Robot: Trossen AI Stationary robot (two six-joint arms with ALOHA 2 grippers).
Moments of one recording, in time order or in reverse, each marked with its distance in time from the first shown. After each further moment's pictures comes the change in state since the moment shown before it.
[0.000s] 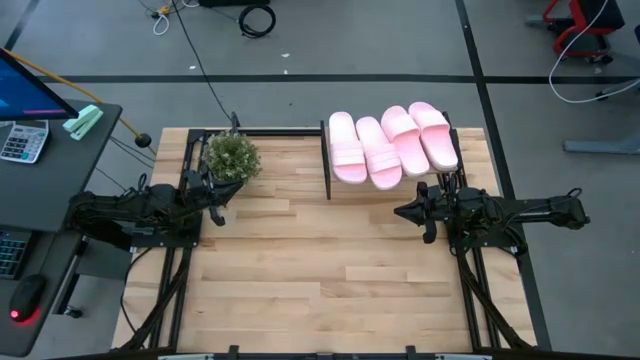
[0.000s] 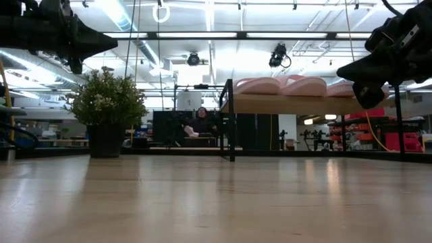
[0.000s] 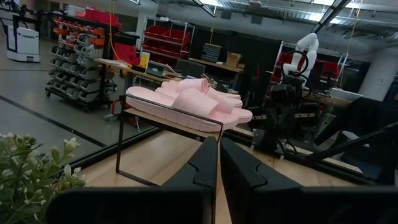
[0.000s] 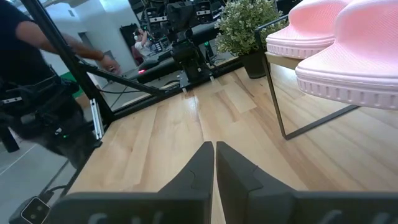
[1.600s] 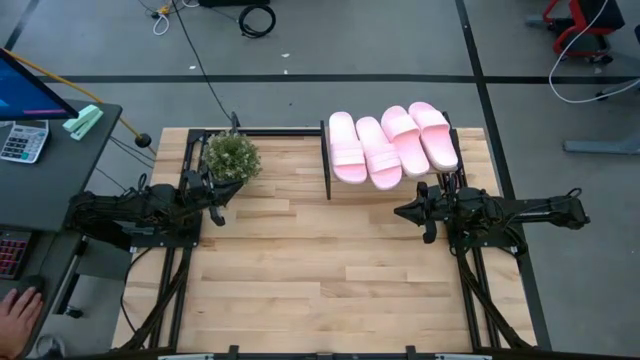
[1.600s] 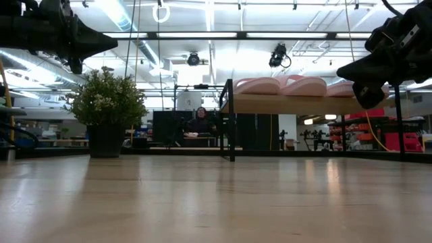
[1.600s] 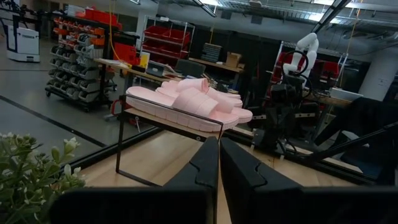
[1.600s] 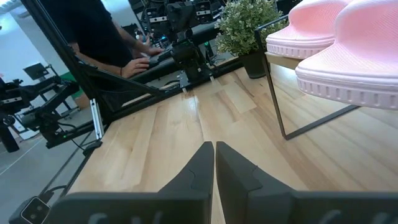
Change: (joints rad) left arm 0.000 0.000 0.000 0.000 0.000 0.000; right arm 0.000 0.000 0.000 0.000 0.000 0.000
